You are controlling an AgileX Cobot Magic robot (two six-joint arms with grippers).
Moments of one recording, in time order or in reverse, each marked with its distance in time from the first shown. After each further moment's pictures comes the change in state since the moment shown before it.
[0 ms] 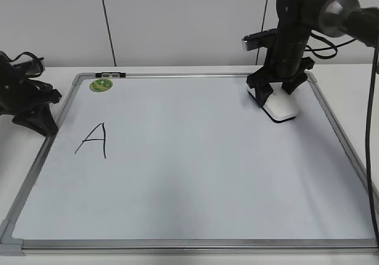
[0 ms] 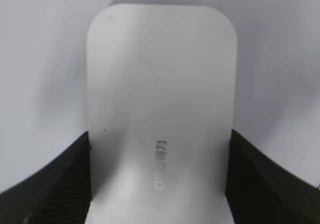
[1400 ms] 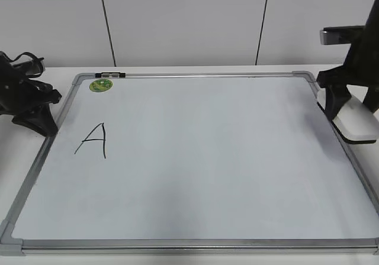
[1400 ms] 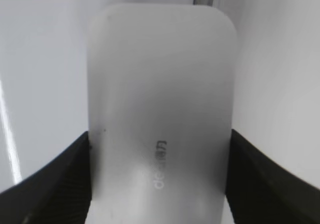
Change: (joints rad) left arm 0.000 0.000 0.000 0.002 -0.004 0.000; right arm -0.151 -0.533 0.711 0.058 -0.048 0.137
